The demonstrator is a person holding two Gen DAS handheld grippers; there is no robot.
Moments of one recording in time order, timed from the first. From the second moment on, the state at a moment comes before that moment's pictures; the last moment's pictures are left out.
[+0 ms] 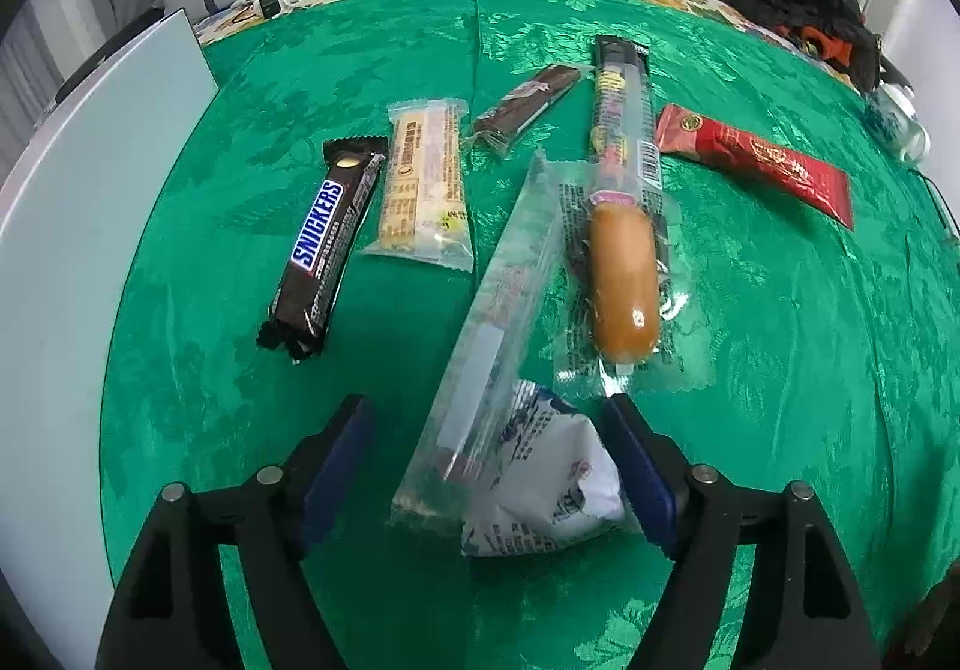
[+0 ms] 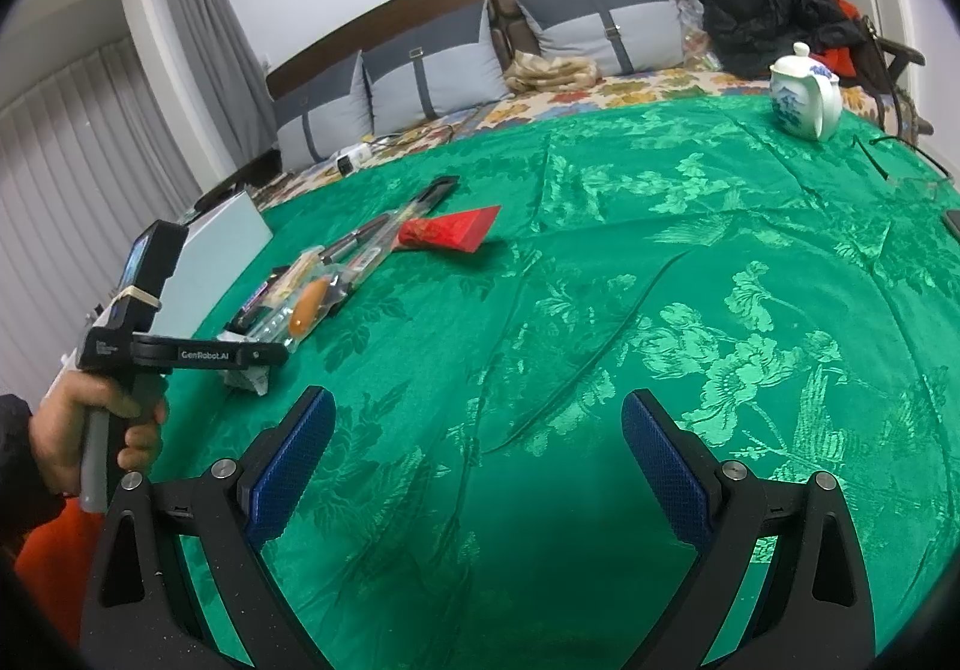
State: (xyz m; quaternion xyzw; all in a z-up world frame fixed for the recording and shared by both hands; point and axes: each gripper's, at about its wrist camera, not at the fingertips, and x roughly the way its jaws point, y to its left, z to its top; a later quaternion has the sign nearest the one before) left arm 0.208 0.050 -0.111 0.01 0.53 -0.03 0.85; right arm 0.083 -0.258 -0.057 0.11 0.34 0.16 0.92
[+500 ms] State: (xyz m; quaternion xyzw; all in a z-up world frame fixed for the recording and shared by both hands) left arm 0.171 0.073 -0.082 -0.05 0.51 -0.04 0.86; right arm 0.081 -0.259 -0.056 0.11 0.34 0.16 0.92
